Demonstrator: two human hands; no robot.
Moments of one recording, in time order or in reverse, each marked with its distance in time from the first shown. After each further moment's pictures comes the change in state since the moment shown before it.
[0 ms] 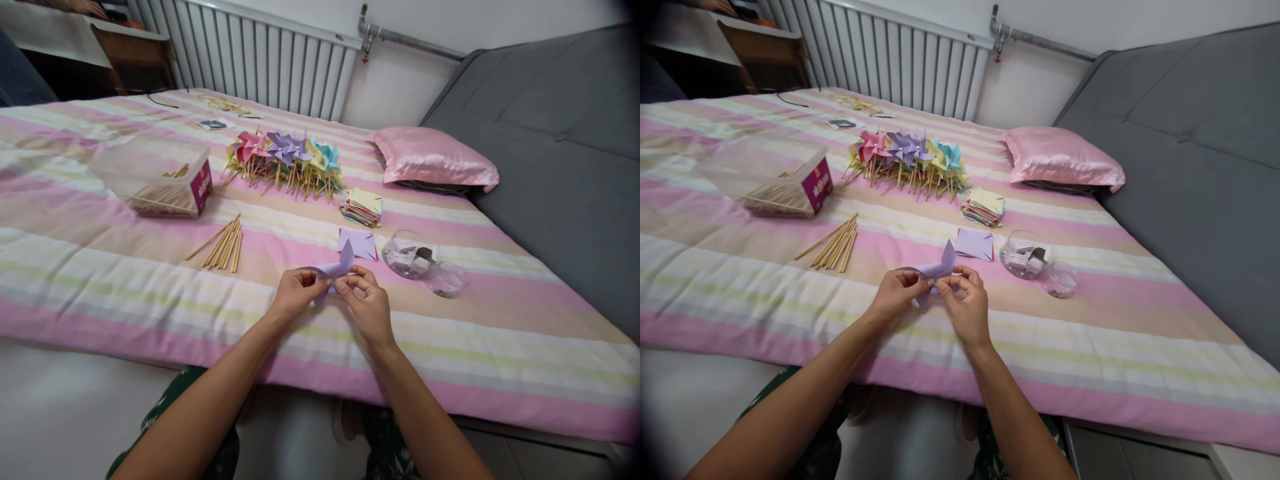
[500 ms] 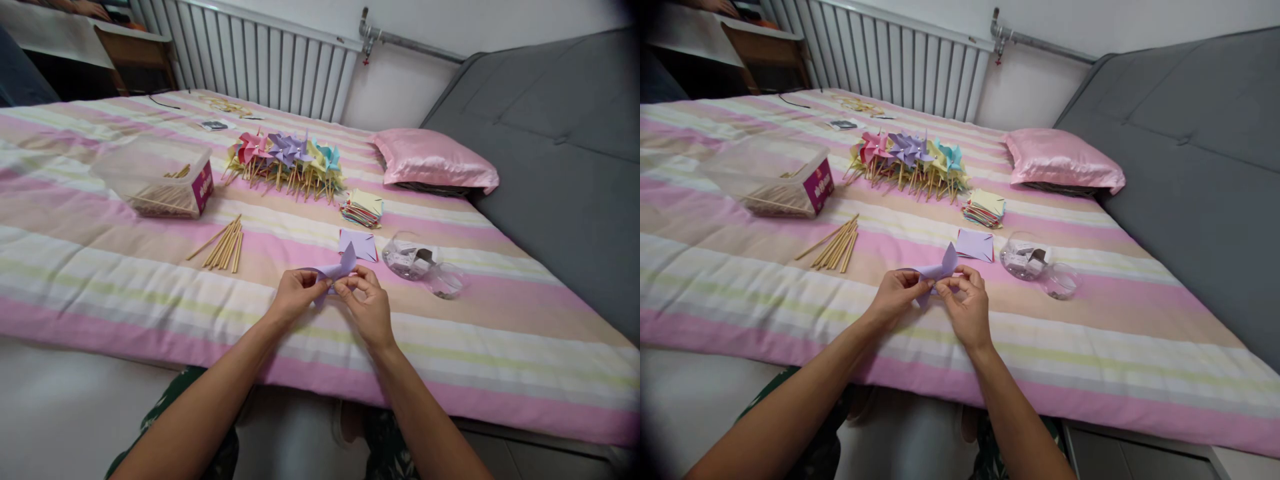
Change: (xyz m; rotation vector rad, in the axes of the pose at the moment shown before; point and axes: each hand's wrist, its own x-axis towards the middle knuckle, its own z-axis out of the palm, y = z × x) left_hand 0.002 -0.004 -0.004 0.033 -0.022 0.024; right_hand 0.000 -0.001 -0.003 -0.067 -0.024 -0.063
